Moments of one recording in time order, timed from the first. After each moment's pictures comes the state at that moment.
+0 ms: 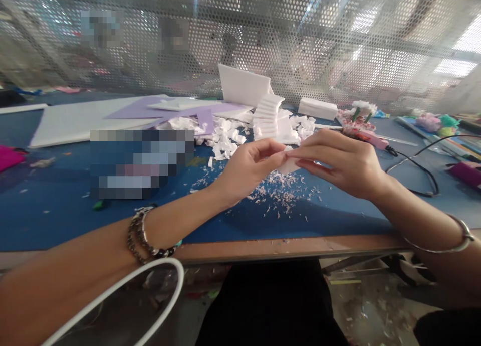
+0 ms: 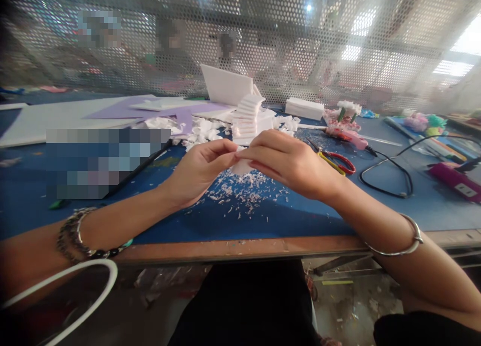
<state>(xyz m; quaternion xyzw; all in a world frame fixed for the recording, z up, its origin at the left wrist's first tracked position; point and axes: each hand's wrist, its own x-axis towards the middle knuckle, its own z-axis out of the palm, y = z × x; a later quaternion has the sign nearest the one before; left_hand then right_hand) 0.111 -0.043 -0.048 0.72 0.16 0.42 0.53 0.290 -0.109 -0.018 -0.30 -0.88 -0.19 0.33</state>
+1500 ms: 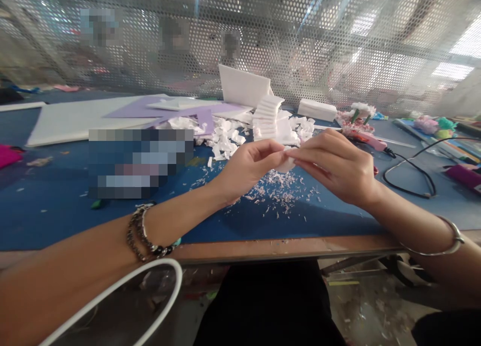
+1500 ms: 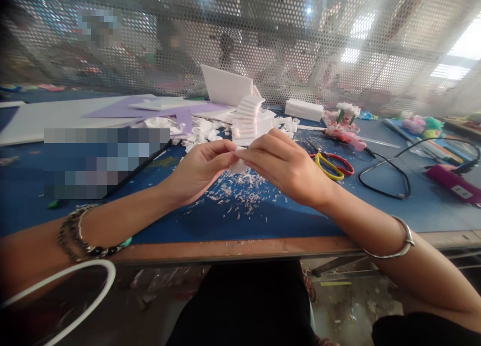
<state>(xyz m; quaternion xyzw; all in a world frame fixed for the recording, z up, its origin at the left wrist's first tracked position) 0.109 -0.039 -0.050 0.69 0.13 0.40 0.59 0.283 -0.110 -0.024 -0.29 -0.85 -0.27 0.35</state>
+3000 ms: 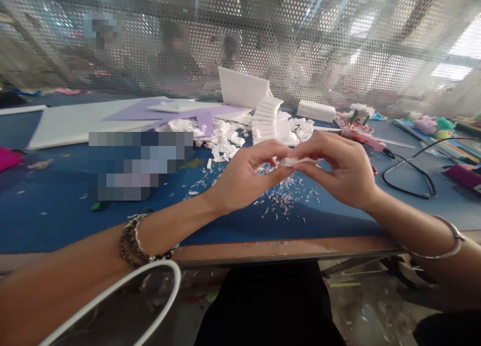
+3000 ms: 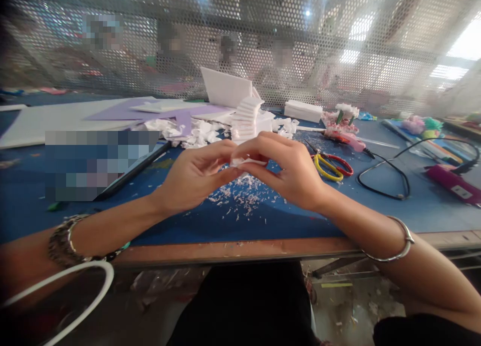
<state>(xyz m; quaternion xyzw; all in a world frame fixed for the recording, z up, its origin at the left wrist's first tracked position) 0.106 -0.053 -0.042 0.81 0.10 0.42 0.40 0.274 -0.117 -0.020 -0.36 -0.83 -0.07 0.43</state>
